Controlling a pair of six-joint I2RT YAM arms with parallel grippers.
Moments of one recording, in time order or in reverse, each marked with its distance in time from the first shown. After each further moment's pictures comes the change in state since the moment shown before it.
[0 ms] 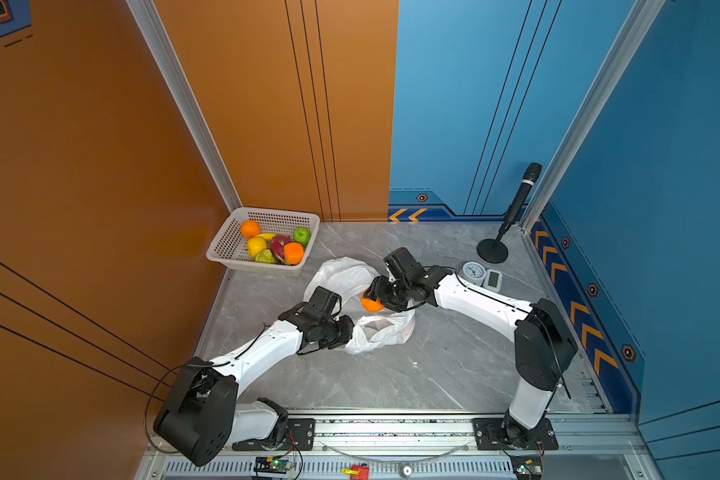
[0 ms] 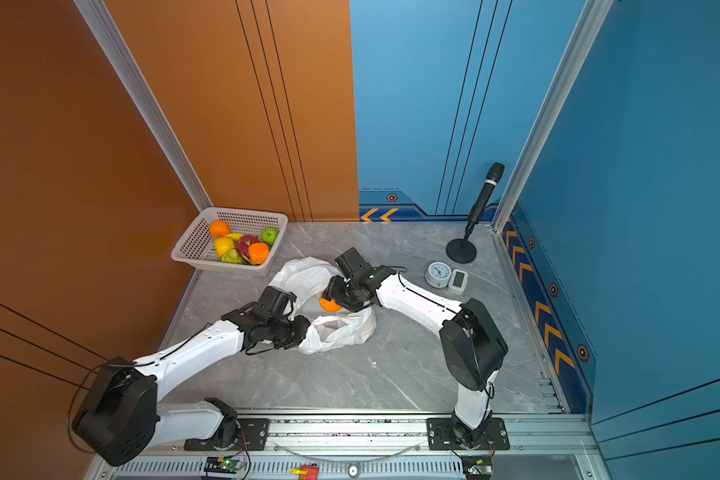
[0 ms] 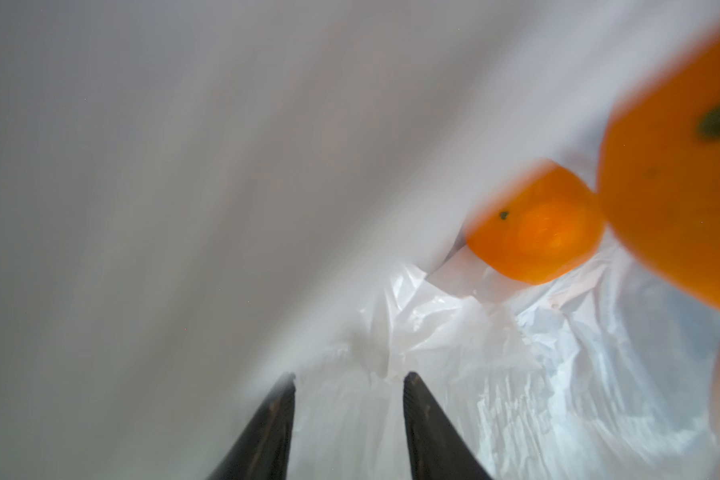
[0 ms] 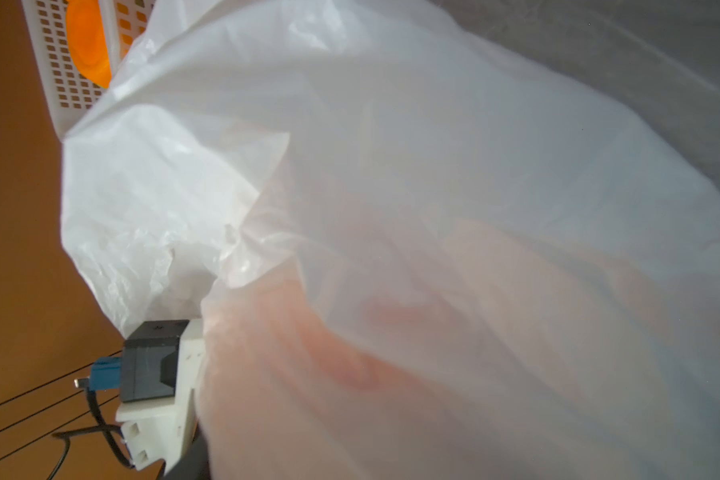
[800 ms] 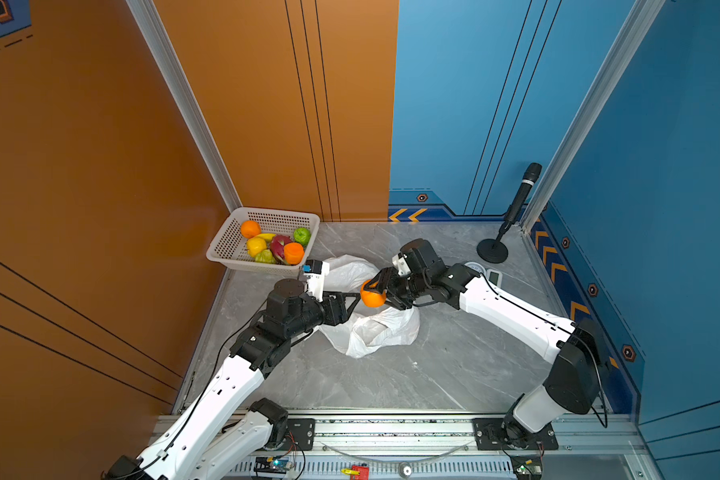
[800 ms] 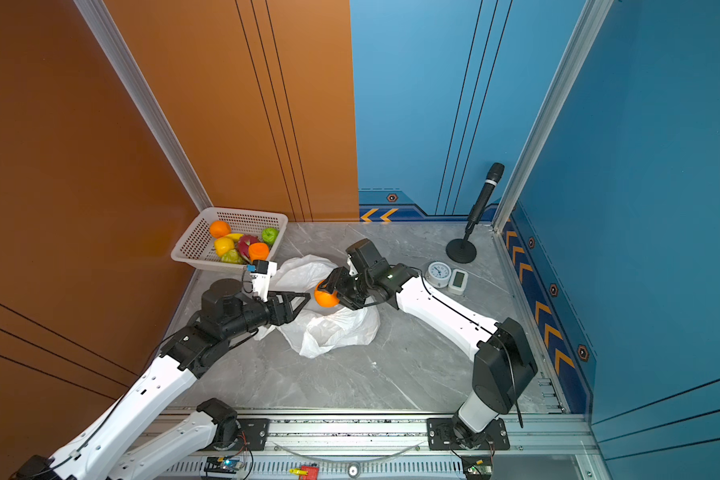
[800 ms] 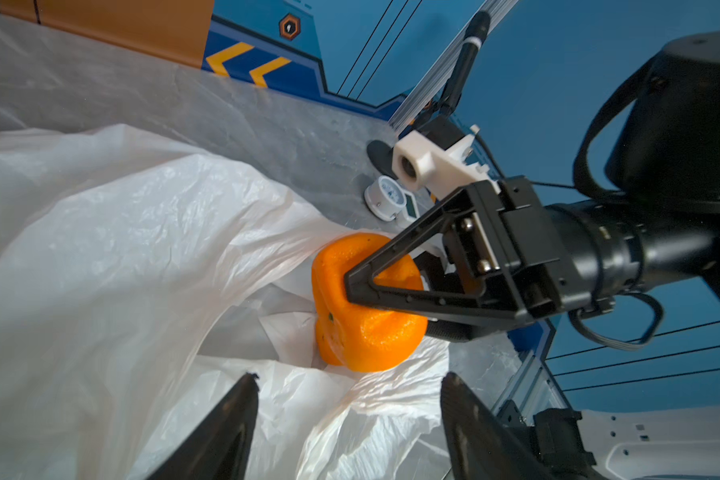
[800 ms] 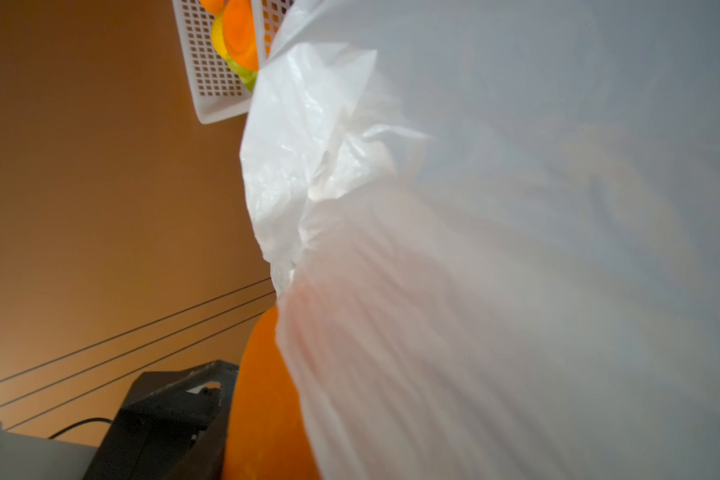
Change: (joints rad) left arm 0.021 -0.416 0.056 0.217 -0.022 0.203; right arm -0.020 -0.187 -0.019 0.038 -0.153 0.205
